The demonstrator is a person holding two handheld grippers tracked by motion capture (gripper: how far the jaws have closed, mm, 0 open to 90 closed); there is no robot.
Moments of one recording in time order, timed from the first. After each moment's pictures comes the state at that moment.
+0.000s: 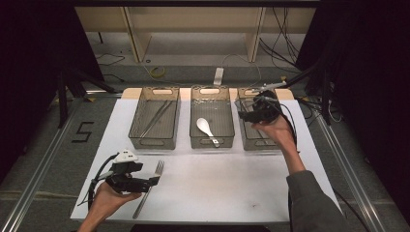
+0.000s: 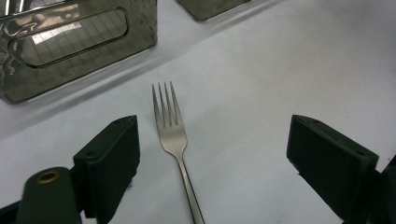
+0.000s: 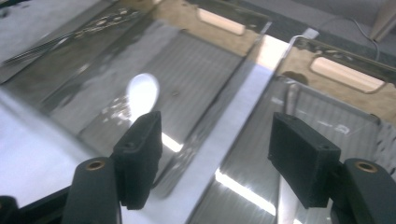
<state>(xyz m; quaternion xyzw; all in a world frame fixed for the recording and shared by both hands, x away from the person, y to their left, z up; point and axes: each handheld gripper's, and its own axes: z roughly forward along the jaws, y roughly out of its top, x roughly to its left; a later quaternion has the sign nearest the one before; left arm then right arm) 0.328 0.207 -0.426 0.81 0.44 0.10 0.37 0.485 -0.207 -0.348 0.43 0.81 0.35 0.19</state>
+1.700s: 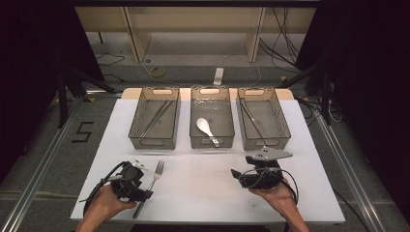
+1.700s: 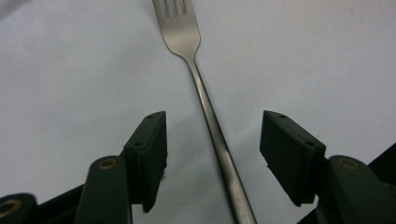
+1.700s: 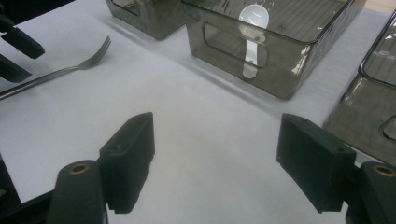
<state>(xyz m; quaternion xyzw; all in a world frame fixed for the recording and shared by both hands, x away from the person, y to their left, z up) 0.329 0.197 -0.451 0.88 0.44 0.05 0.18 0.336 -0.202 -0.423 0.38 0.81 0.42 0.14</state>
